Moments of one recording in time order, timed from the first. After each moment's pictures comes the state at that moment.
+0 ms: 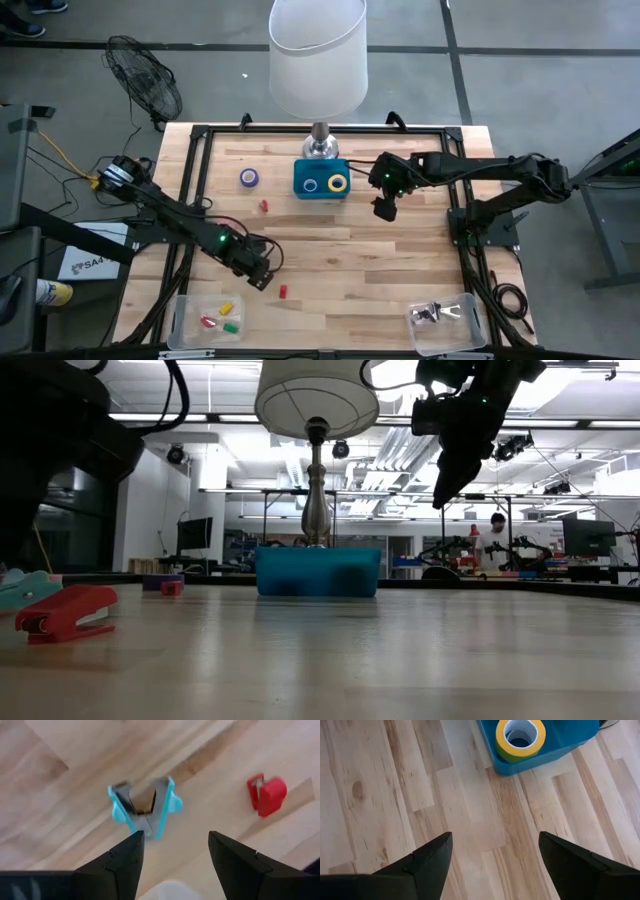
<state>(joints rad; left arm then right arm) -0.53 1.46 0.83 -0.61 0.06 -1.50 -0.20 1.33 0.99 -0.72 0.01 0.13</state>
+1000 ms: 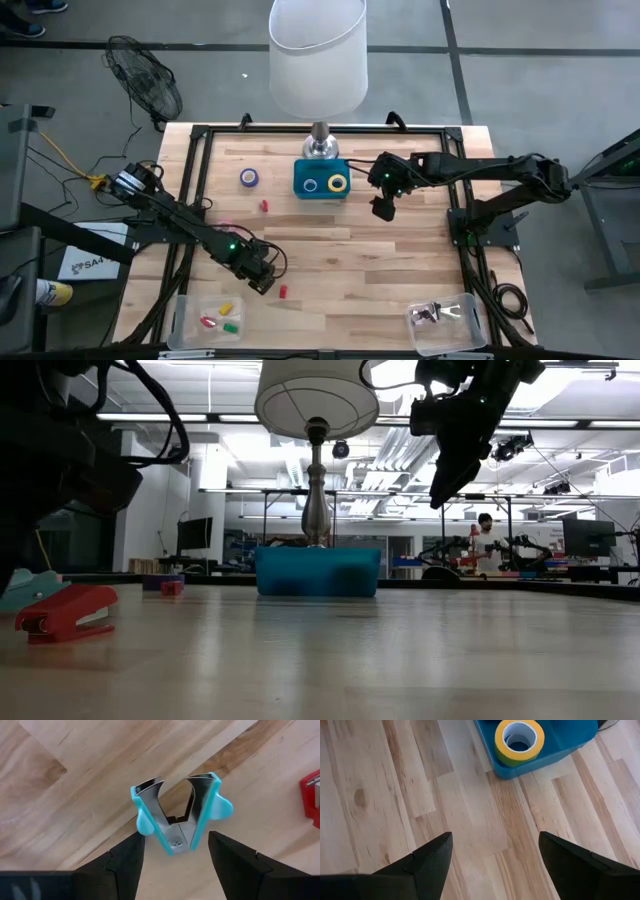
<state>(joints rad) -0.54 1.60 0.84 -0.59 0.07 -1.46 -0.20 1.33 0.98 -0.69 0.01 0.16</state>
